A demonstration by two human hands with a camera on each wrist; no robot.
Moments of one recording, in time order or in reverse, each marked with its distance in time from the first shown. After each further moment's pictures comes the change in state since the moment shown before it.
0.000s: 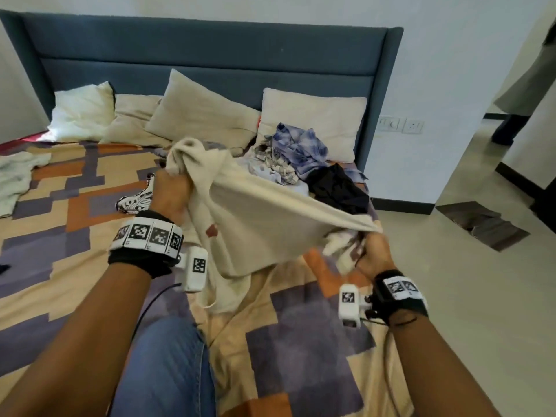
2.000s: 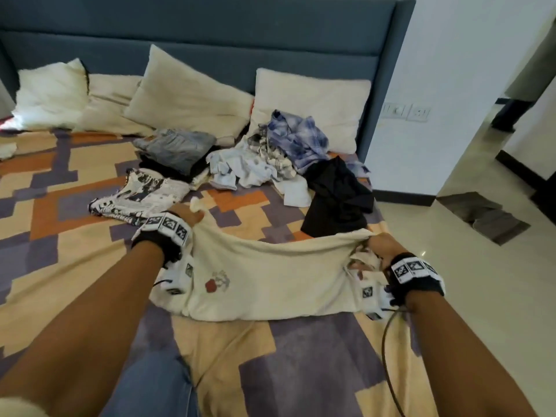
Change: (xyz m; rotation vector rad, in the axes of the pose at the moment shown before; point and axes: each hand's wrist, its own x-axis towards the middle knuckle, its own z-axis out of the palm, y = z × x) left_hand 0.108 -0.089 0.028 0.799 -0.180 -0.310; right_hand 0.098 -0.005 -0.019 -0.833 0.017 0.140
